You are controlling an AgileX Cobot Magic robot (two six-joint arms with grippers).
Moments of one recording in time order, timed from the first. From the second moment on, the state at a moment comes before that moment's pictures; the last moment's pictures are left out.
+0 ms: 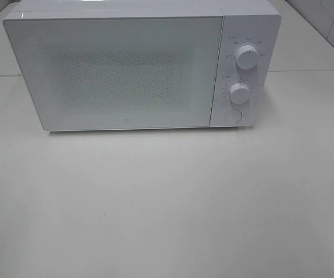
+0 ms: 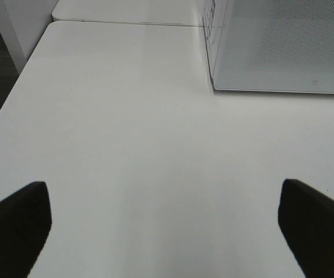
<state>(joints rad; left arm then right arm) -0.07 0.00 -0.52 0.05 1.08 -0.09 0.02 0.00 -0.51 0.03 0.94 0.00</state>
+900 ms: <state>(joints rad) -0.07 0.00 -0.52 0.05 1.08 -0.09 0.02 0.60 -0.52 0.00 0.38 0.00</state>
